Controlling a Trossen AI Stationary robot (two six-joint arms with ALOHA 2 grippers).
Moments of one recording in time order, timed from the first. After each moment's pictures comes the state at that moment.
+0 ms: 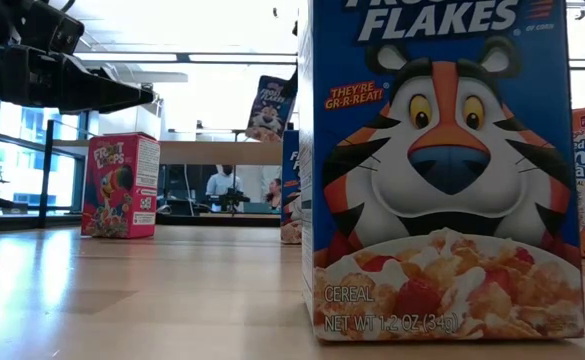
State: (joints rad) left arm -0.07 0.27 0.01 0.20 -0.20 0.27; right arm -0.48 1.79 1.62 -0.32 -0.01 -0.46
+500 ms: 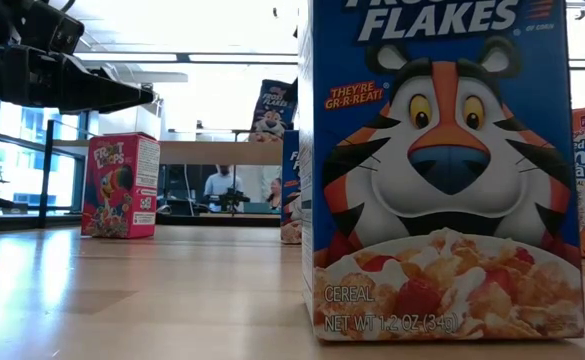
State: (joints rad) left arm -0.07 0.27 0.01 0.20 -0.20 0.27; right arm -0.48 1.79 1.62 -0.37 -0.04 -0.51
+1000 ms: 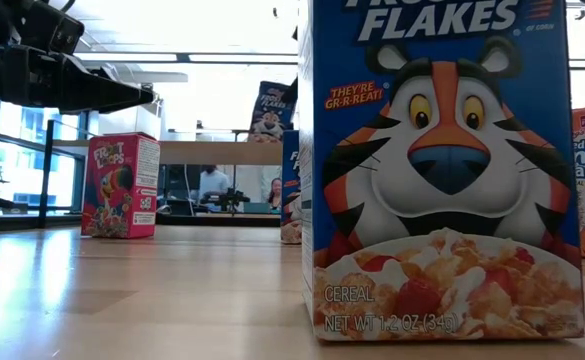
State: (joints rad) left arm -0.07 0.27 0.01 0.20 -0.20 0.27; right arm -0.48 1.81 1.62 -0.36 -0.06 -0.52
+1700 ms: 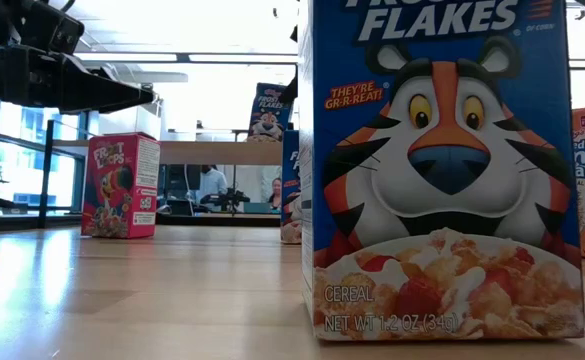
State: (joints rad) left arm -0.07 0.27 0.01 0.20 -0.20 0.27; right arm -0.48 1.82 1.62 -0.34 -0.06 -0.52
